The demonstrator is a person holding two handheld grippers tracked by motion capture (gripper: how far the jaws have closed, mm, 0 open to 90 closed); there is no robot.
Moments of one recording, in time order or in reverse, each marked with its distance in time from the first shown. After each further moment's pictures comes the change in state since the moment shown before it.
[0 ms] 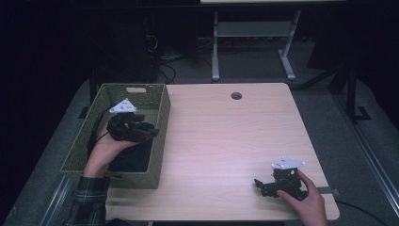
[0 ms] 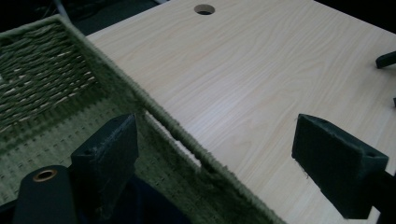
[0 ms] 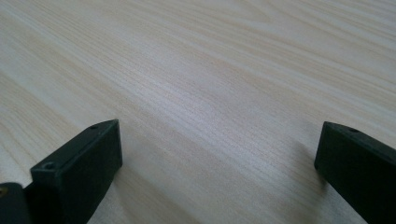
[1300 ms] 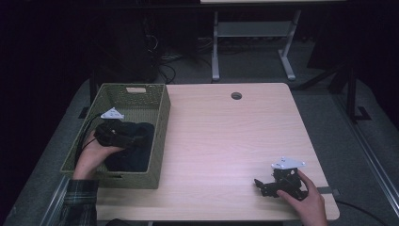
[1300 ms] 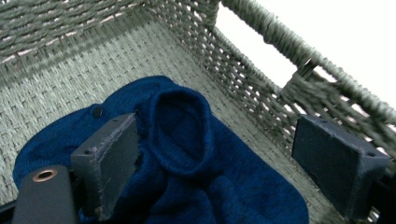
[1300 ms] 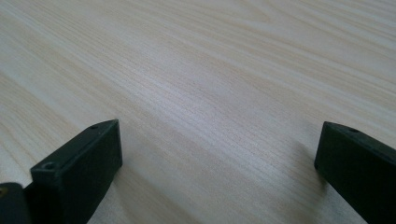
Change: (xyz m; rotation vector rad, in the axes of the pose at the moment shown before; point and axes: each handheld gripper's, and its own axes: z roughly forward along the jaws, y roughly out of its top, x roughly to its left) left arm 0.041 -0.048 -0.002 0.158 0.103 -0.079; right arm 0.000 0.000 0.000 0.000 0.000 0.001
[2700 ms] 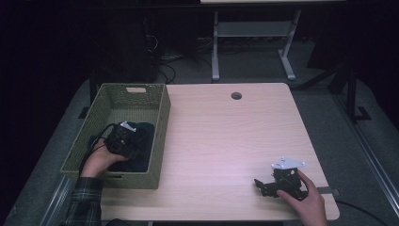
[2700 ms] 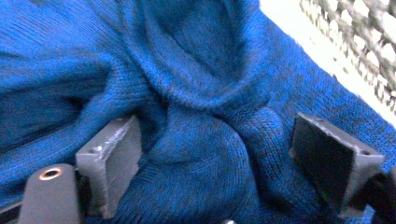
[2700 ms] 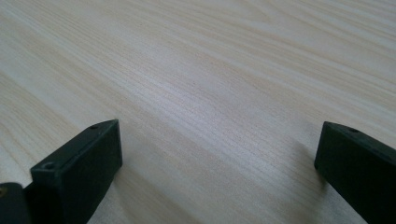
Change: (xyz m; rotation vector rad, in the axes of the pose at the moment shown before) left arm 0.005 -0.029 0.054 0.377 0.019 0.017; right arm 0.000 0.000 0.000 0.000 0.000 0.000
